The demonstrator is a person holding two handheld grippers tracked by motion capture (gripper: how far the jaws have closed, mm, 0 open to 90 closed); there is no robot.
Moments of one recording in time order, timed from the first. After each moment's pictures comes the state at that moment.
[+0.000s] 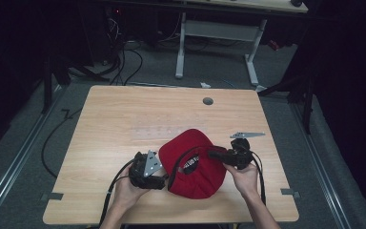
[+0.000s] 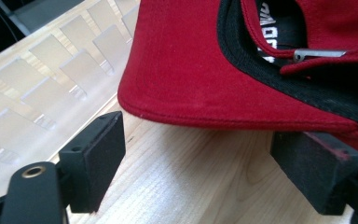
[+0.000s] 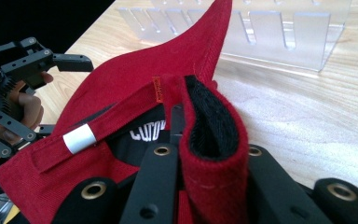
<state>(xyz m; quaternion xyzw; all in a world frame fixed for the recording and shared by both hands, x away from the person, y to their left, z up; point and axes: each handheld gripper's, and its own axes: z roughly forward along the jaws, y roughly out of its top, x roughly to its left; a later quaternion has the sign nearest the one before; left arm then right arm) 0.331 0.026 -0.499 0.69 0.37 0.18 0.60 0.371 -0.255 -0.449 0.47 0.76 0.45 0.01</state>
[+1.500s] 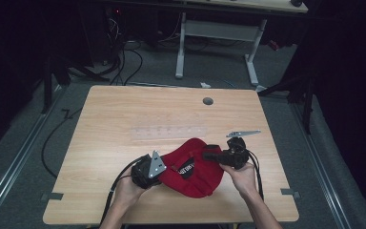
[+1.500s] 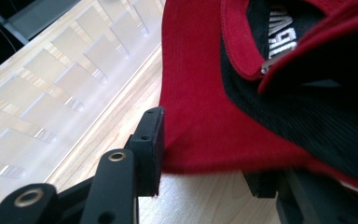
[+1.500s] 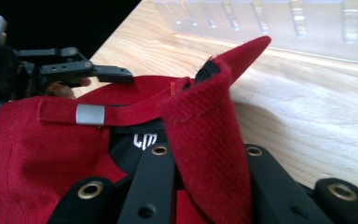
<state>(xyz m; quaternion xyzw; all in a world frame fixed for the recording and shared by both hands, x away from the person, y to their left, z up) 0.326 0.019 -0.492 0.72 0.35 0.18 0.58 0.374 -0.245 -0.445 0.44 0.76 0.47 -0.06</state>
